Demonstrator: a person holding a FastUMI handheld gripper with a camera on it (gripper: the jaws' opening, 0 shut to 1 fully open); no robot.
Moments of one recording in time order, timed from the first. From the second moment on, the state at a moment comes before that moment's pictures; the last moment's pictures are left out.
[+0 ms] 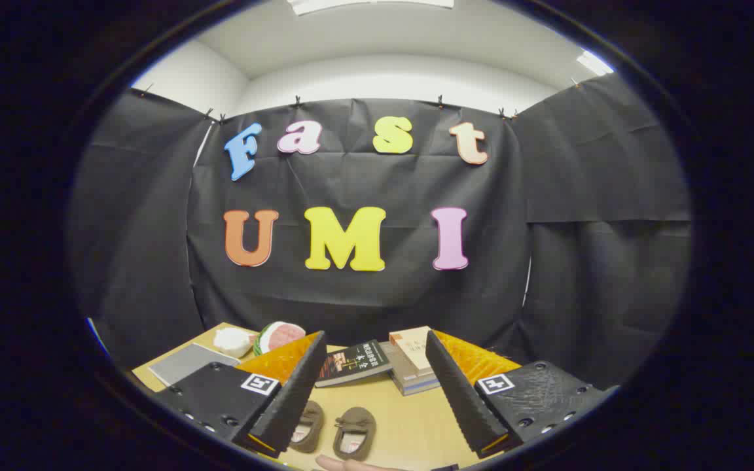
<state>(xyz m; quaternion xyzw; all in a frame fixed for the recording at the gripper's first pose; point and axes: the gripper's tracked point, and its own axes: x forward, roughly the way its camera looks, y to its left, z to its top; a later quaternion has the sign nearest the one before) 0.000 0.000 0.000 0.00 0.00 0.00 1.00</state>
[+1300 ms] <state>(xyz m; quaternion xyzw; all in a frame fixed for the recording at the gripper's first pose) 0.069 0.158 -0.097 0.02 0.14 0.08 0.99</state>
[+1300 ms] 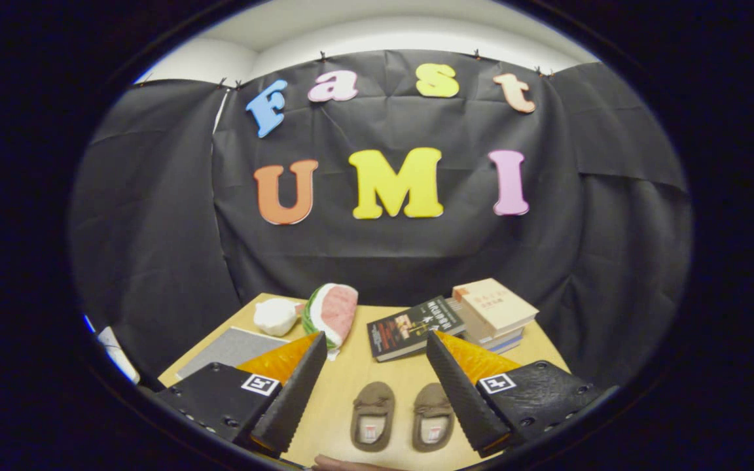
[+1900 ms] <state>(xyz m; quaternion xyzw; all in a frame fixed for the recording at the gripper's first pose) 0.117 0.296 -0.220 0.06 0.36 0.22 0.91</state>
